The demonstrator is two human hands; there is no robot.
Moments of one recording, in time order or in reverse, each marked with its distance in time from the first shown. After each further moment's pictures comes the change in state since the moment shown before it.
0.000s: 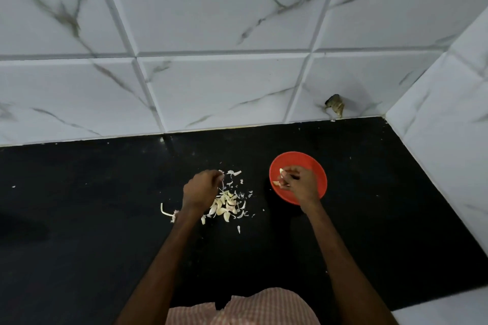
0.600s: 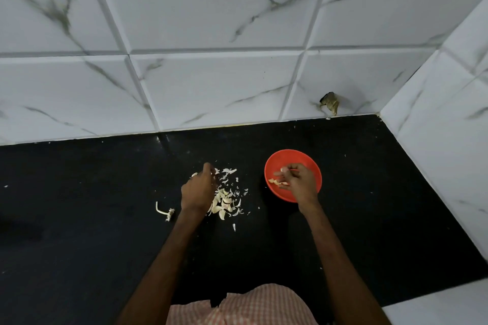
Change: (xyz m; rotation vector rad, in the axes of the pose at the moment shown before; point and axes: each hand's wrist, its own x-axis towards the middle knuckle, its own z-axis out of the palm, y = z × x) left_hand -0.005 0.007 0.008 0.169 -0.031 -0.081; right_hand -0.005 0.003 -0.009 0.043 0.035 0.005
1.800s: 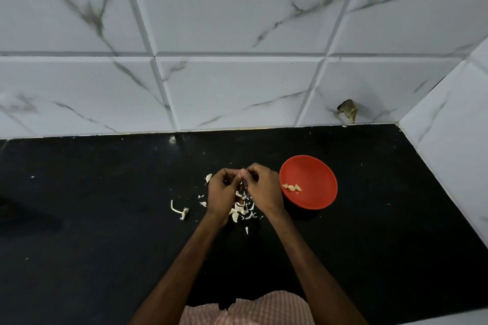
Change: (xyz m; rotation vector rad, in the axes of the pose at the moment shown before) left_hand -0.024 0.027 0.000 -1.283 0.090 -0.133; right_hand -0.051 -0.038 0.105 -0.430 -0.164 -0.420
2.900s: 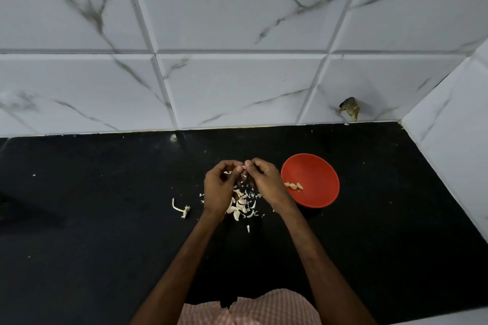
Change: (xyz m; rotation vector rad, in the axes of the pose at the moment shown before) left_hand -0.001 0.013 -0.011 0.084 -0.022 0.188; right_hand 0.006 -0.010 -0.014 0.388 -0.212 0.134
